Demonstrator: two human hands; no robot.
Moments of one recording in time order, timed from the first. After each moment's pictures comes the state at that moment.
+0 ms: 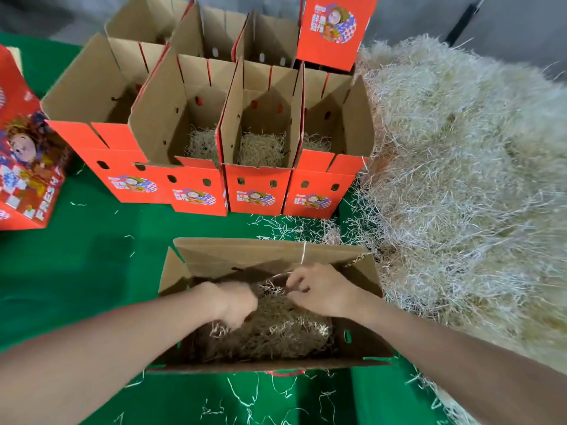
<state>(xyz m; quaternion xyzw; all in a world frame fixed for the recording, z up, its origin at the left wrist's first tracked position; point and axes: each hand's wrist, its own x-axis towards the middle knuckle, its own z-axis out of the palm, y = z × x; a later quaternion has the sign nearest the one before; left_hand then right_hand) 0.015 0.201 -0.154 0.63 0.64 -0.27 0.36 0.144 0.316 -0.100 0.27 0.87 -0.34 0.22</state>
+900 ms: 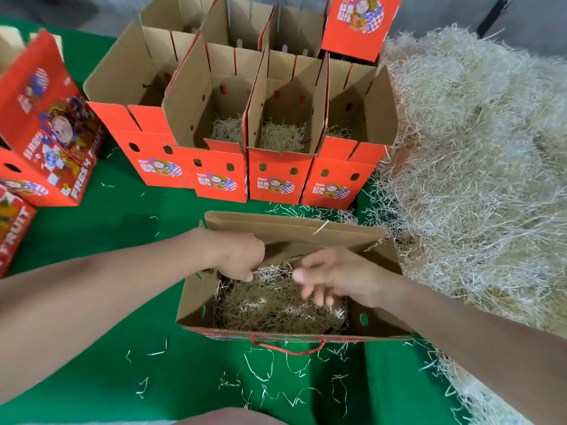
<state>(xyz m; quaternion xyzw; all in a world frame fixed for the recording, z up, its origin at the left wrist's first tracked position) -0.020 0.189 -0.098 0.58 0.70 -0.19 0.38 0.151 0.300 -0.083 0.31 0.66 -0.65 0.22</state>
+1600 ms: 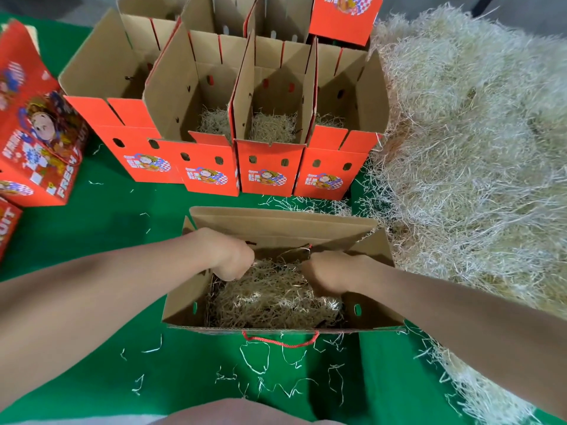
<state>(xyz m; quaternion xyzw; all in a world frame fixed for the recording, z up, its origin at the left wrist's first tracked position) -0.011 0.197 -0.119 0.55 0.68 -0.30 0.38 0.138 0.312 -0.112 0.07 0.90 -0.09 0.41</state>
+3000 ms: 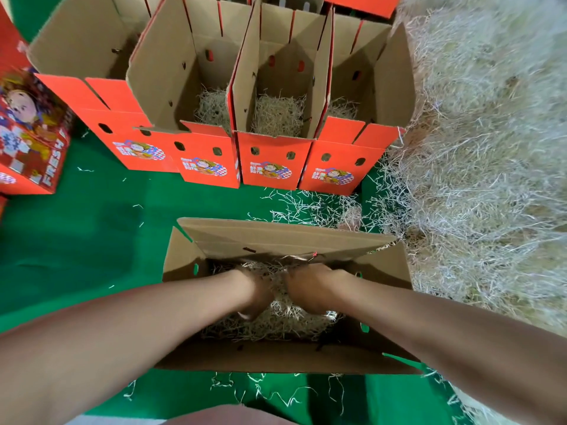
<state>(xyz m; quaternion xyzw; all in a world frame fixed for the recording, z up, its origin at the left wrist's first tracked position) 0.030 0.213 -0.190 0.65 0.56 -0.38 0.35 0.105 0.299 -0.154 -0.07 0.87 0.05 0.48</state>
